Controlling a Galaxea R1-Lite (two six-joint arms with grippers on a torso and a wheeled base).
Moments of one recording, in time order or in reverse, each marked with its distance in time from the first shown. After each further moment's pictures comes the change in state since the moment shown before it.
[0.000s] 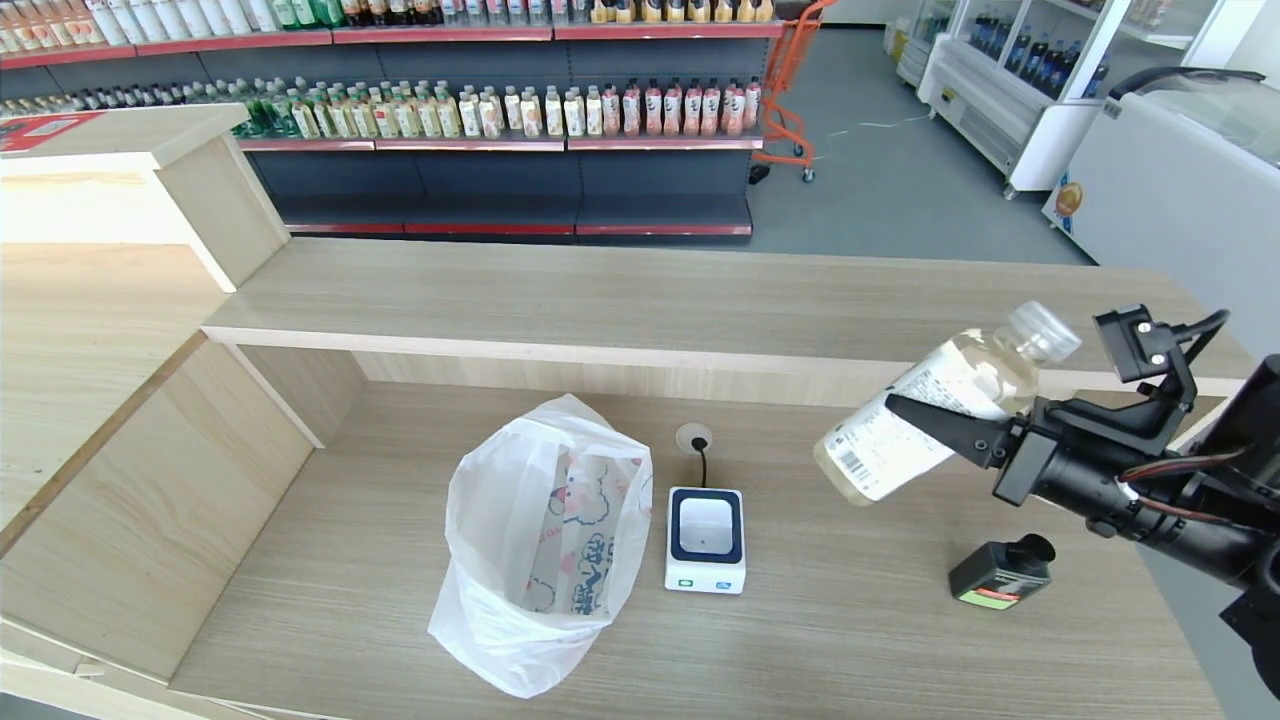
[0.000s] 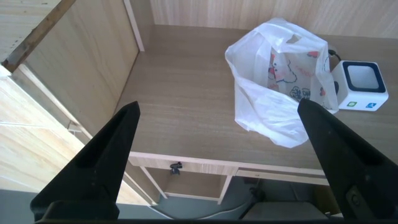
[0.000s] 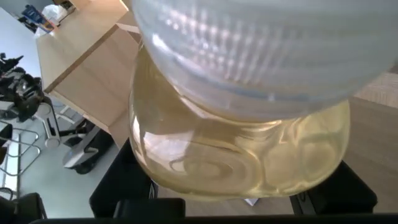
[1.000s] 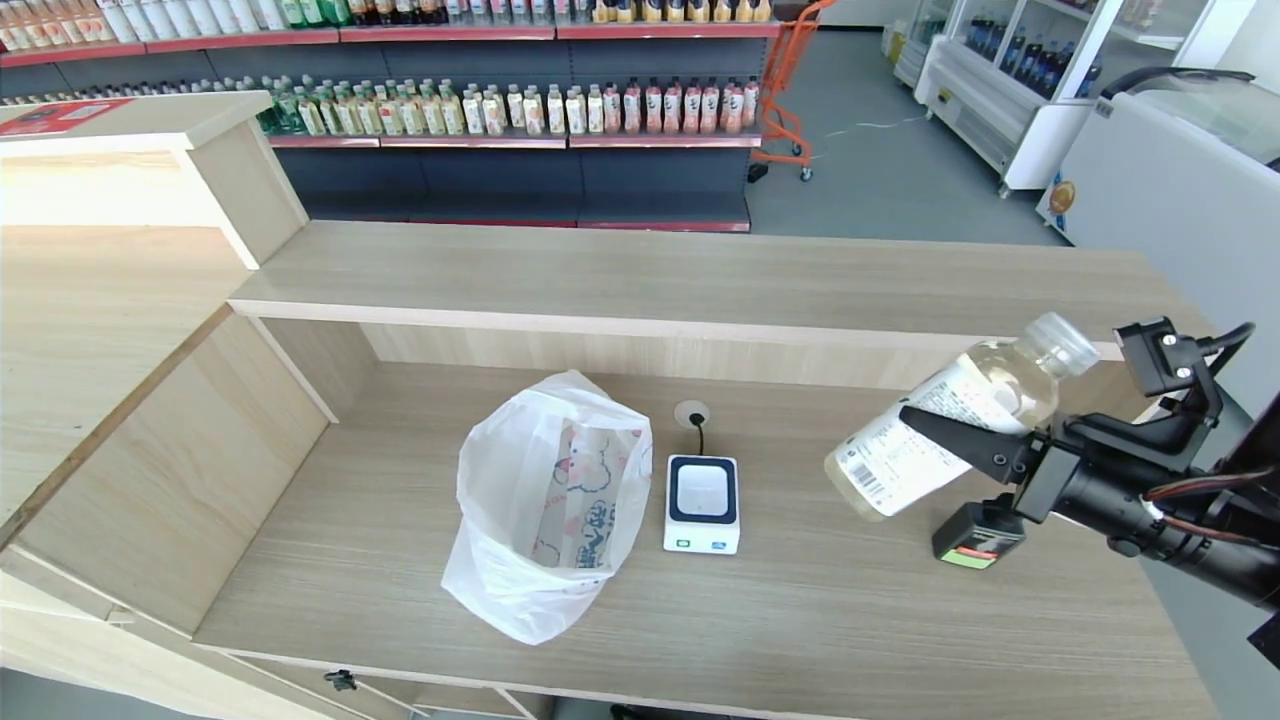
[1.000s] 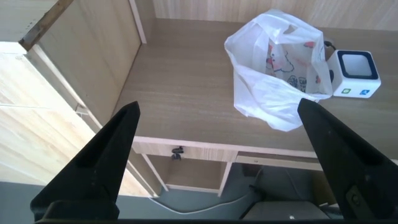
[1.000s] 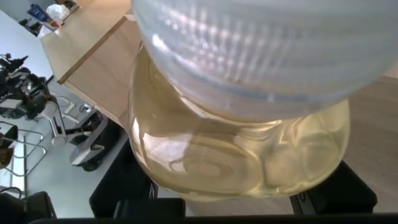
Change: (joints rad) left arm 0.000 0.000 0.000 0.000 -0.001 0.005; right arm -0.010 -0.028 0.047 -0.001 0.000 0.014
